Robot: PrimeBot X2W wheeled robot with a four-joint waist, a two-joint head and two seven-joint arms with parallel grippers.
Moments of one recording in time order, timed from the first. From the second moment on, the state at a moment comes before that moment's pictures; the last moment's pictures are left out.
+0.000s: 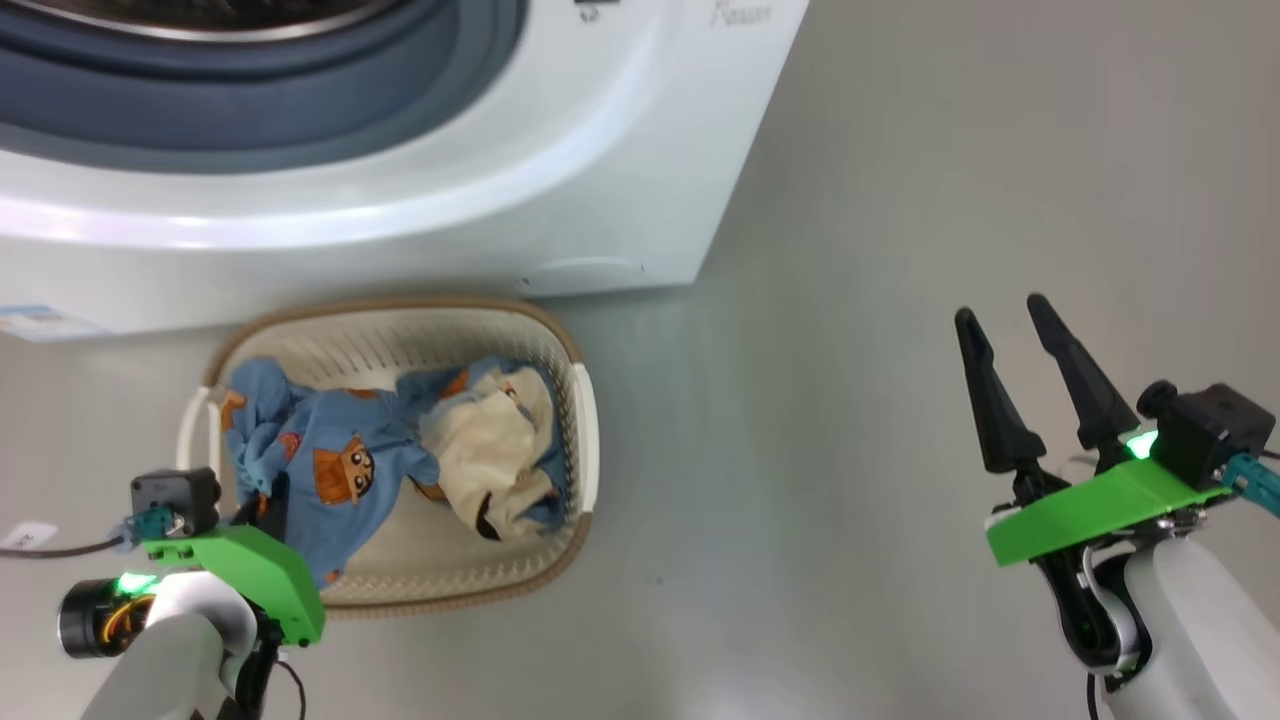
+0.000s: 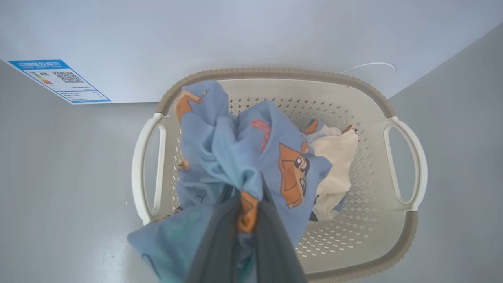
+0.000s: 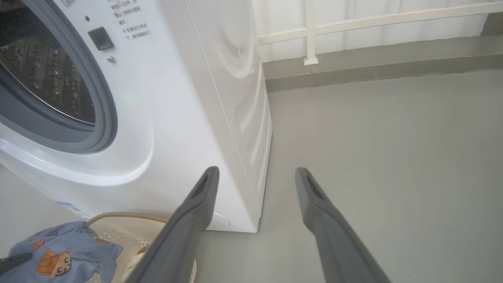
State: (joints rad) left arm -0.71 0.23 -0.36 1.27 -0.49 -0.09 -0.25; right arm -0.31 -0.23 0.21 0.25 0.49 0.13 -0.25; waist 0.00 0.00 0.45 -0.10
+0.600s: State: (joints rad) left arm -0.38 0.24 -0.20 0.79 -0.42 -0.04 -0.25; right arm -0.15 -0.23 0.16 0.27 0.50 0.13 -0.25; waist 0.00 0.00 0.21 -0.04
